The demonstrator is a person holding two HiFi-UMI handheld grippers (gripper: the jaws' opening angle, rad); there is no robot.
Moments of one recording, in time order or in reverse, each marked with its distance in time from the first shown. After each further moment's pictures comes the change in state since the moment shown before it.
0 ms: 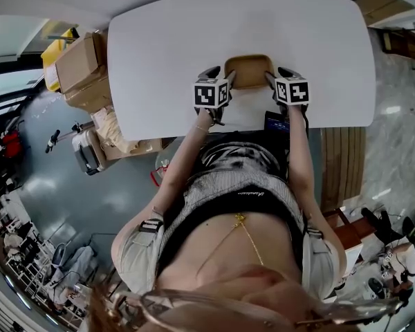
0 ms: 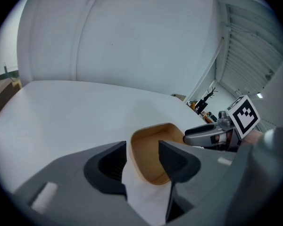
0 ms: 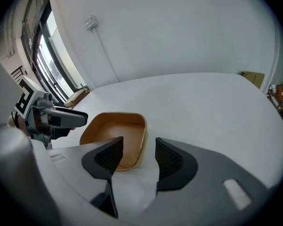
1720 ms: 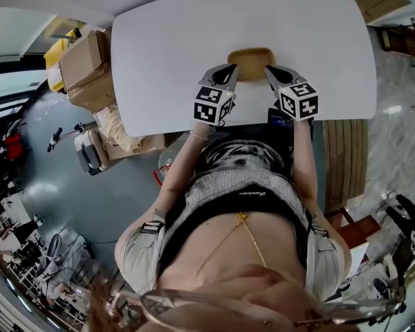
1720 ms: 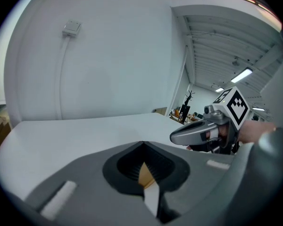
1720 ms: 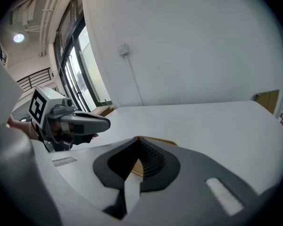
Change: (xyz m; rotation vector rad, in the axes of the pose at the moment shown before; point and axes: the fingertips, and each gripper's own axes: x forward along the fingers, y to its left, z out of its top) left arm -0.070 -0.065 0.035 0.271 -0.251 -0.120; right arm -0.075 0.077 0.034 -0.154 -0.277 0.179
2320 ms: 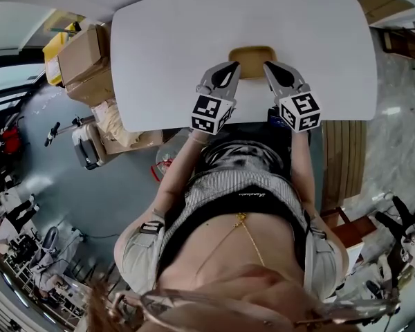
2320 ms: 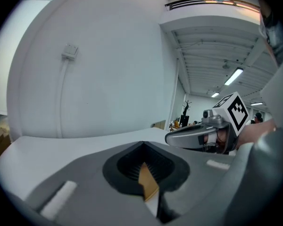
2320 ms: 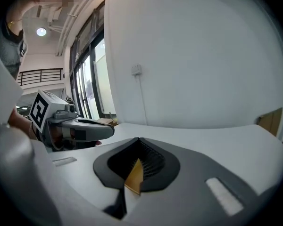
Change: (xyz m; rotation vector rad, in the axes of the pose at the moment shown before) left arm -0.027 -0.017 0.031 0.075 -0.202 0.001; right arm -0.024 0.028 0.041 -0.136 -0.240 0.006
